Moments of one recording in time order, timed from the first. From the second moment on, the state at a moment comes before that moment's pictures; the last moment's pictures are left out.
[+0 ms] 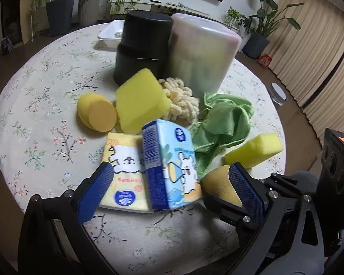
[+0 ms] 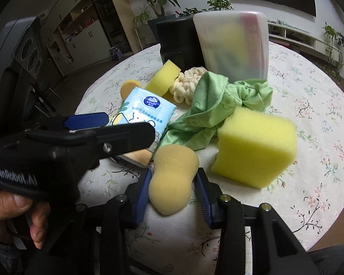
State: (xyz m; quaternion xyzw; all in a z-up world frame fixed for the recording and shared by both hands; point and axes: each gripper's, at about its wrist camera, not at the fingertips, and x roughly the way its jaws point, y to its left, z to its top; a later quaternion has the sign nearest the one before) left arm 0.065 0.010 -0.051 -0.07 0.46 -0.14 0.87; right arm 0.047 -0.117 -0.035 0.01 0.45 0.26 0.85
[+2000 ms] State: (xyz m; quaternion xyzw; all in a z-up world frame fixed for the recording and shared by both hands) left arm 0.126 0.122 0.067 -0.03 0.36 -0.06 0.93; right arm 0.158 -0.227 0.094 0.01 0.40 0.23 0.89
